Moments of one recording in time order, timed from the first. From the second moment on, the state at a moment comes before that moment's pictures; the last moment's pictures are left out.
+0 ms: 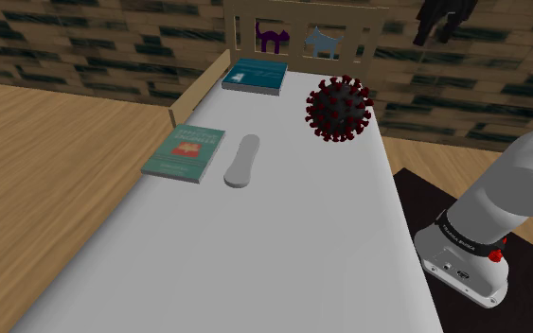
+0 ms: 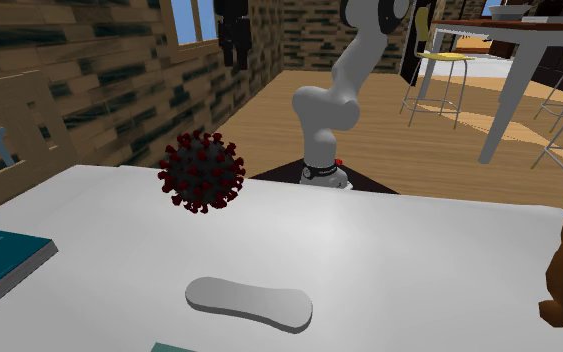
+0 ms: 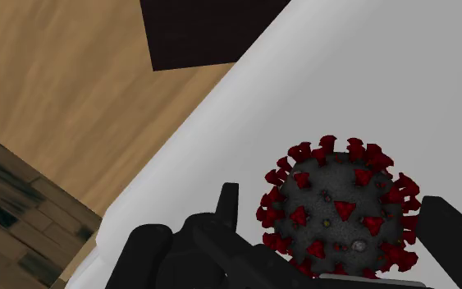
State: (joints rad) arm -0.02 -0.82 -0.06 -2.27 0.00 1.48 0.07
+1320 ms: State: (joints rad) arm -0.02 -0.58 0.36 -2.39 0.22 1.86 0.66
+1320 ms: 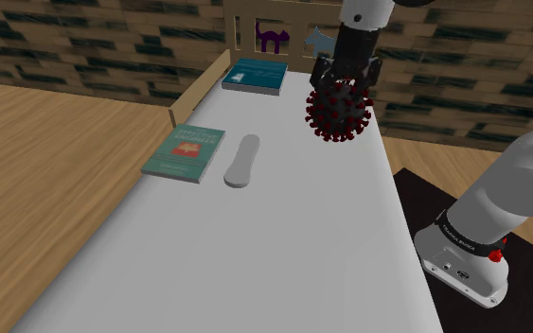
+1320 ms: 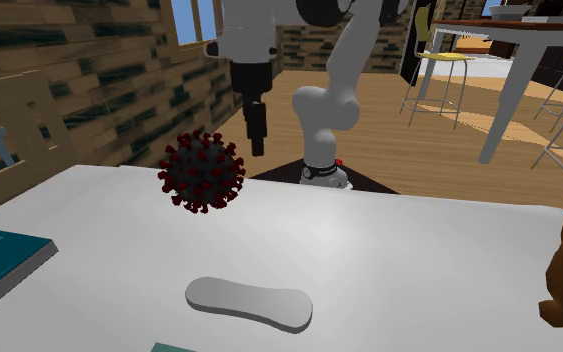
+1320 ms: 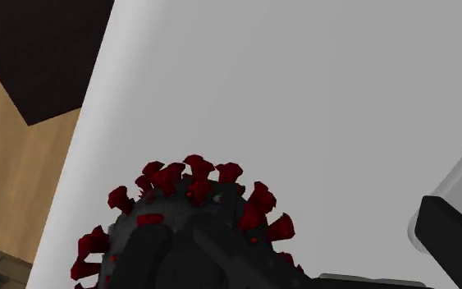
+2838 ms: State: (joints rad) arm 0.00 0.28 0.63 -1.97 -0.19 2.20 1.48
